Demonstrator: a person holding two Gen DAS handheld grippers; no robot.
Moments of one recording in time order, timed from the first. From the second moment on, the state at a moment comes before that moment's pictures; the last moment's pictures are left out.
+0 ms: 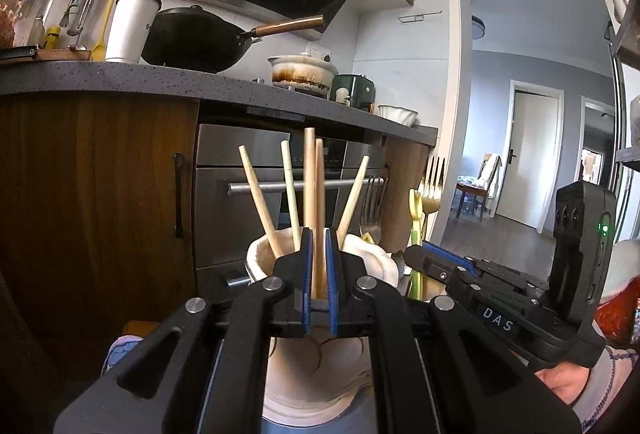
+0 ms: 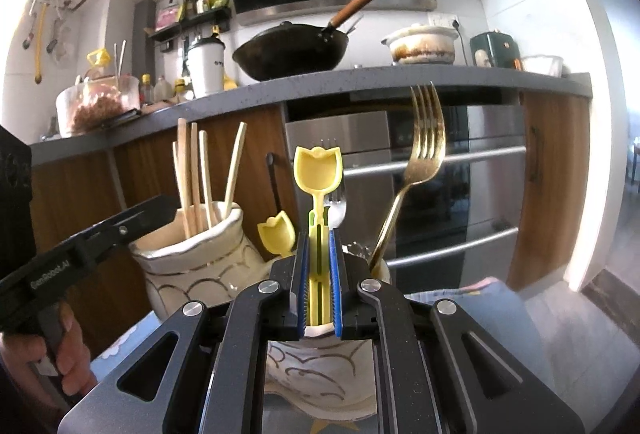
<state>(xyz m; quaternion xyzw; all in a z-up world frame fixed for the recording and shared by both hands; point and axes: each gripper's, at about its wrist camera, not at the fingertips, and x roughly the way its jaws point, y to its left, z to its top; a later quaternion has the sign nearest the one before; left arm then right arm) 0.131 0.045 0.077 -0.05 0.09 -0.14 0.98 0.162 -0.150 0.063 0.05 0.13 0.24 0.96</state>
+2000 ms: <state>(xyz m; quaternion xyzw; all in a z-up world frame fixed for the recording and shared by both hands) 0.051 0.049 0.047 0.01 0.11 -0.04 0.99 0.088 -0.179 0.050 -0.02 0.12 0.20 0.97</state>
